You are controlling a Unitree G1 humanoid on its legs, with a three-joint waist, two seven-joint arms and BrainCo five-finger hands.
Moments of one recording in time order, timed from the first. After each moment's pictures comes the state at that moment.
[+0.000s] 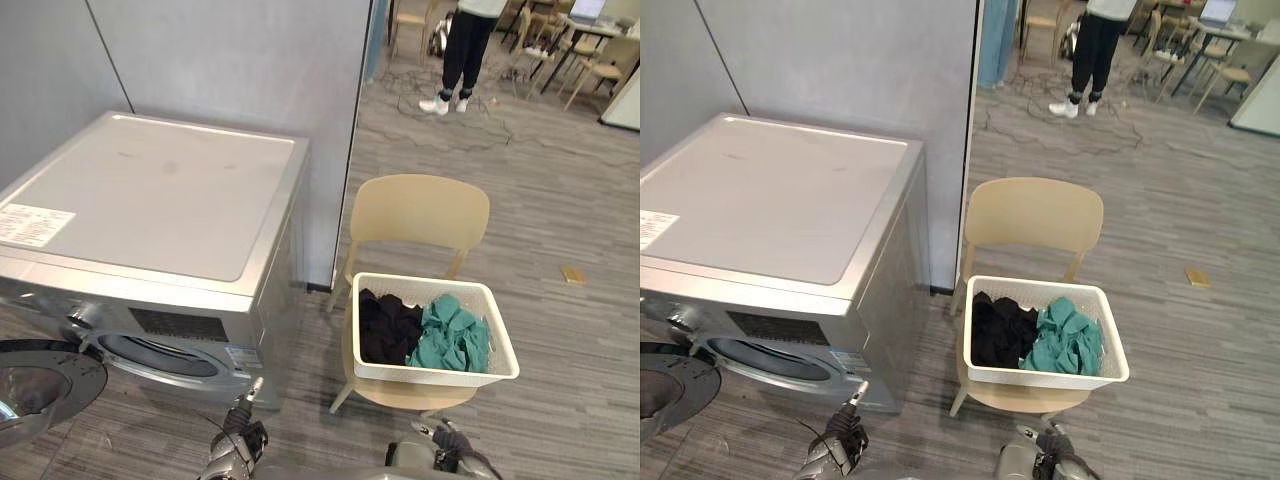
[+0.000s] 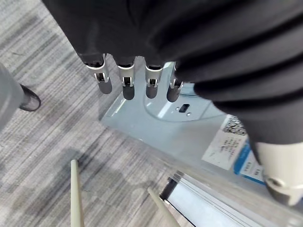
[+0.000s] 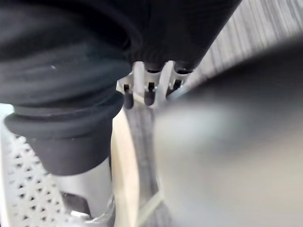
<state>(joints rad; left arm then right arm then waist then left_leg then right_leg) -0.01 -0.02 0.33 1.03 -0.18 -0.05 0.06 0.04 -0.01 -0.43 1.08 0.07 -0.01 0.00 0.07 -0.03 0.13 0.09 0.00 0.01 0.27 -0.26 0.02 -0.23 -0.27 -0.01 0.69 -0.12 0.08</state>
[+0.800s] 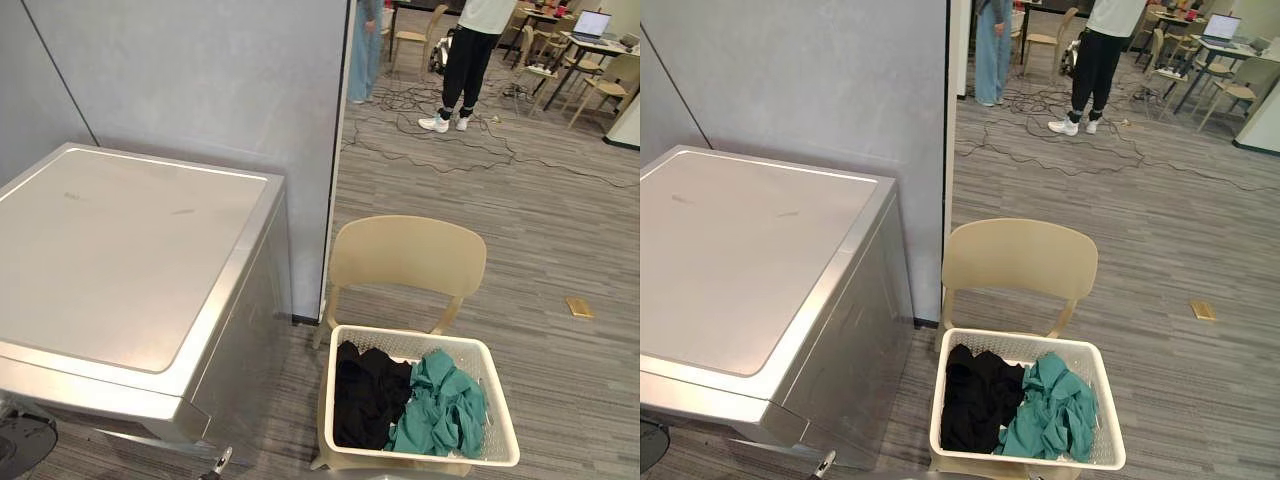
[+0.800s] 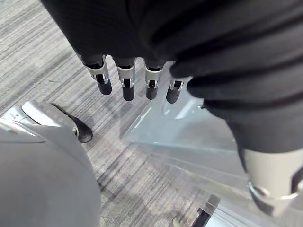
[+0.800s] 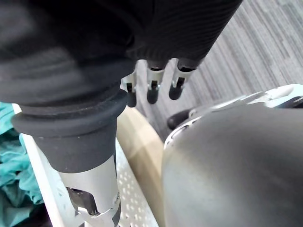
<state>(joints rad) 0.13 0.09 0.34 1.19 -0.14 -0.05 0.05 0.09 -0.04 -0.47 1.23 0.11 0.00 0.00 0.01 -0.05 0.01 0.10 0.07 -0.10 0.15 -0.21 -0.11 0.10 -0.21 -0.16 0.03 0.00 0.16</state>
